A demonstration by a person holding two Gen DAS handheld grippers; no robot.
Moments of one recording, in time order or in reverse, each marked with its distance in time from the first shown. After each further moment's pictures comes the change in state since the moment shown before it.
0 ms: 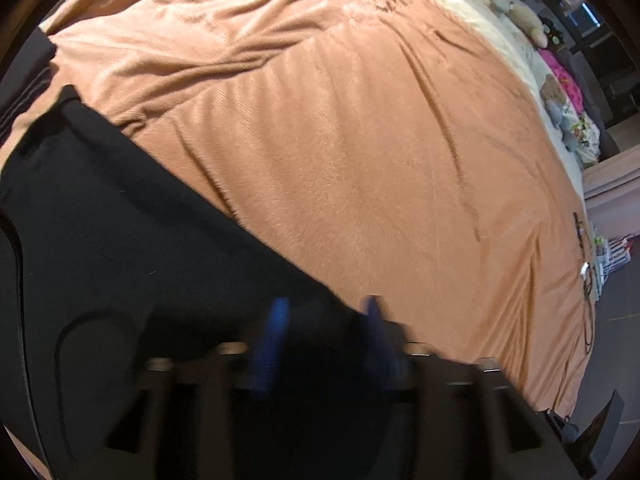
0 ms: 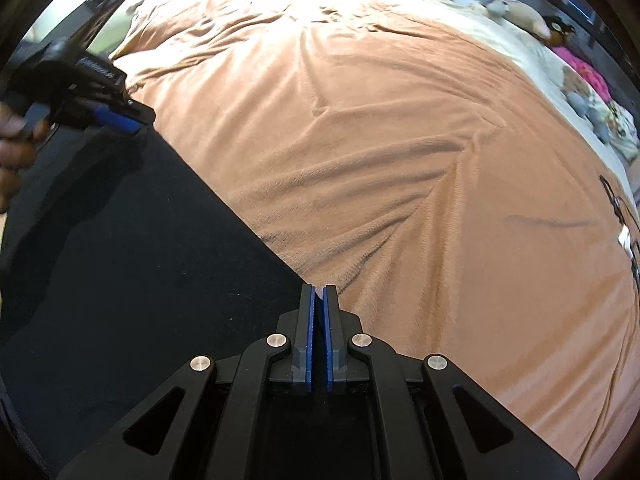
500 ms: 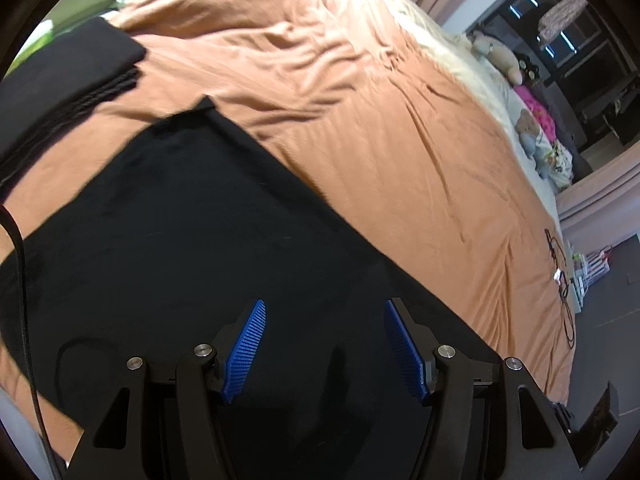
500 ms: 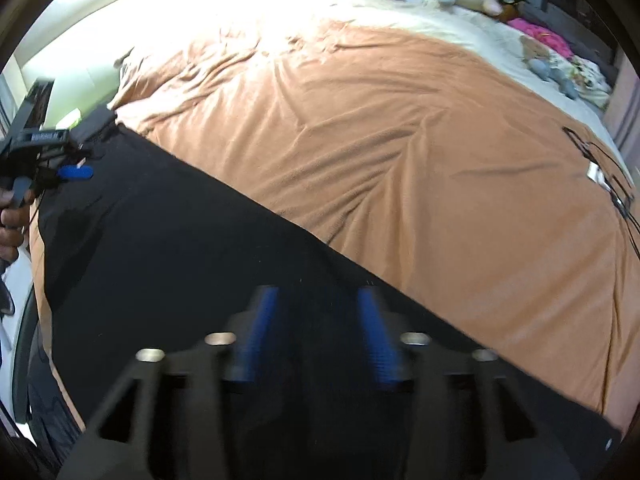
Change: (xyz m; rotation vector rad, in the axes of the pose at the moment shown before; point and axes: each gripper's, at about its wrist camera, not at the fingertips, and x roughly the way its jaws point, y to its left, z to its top) left arm -0.081 0.071 -0.042 -0.007 -0.158 -0.060; right arm -0.088 -0.002 -0.055 0.179 -0.099 0.014
